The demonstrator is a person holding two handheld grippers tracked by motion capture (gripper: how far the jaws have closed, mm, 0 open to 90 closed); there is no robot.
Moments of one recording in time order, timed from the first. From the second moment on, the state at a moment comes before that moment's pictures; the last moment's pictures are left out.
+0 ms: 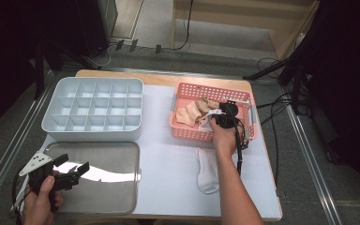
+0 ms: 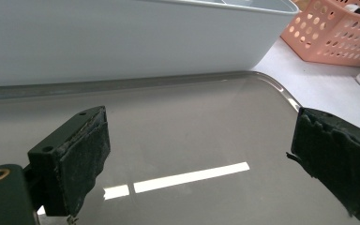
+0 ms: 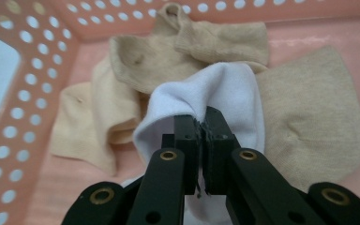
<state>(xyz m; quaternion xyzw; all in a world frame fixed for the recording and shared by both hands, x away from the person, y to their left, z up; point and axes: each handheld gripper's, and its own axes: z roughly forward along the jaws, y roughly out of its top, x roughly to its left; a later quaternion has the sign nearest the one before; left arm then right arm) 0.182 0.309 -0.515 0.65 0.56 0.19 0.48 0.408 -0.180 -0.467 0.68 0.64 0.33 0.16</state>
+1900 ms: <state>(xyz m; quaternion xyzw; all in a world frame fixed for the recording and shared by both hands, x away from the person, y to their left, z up) 0.182 0.309 -0.515 0.65 0.56 0.19 0.48 0.393 -0.170 -0.441 0.61 0.63 0.43 0.21</state>
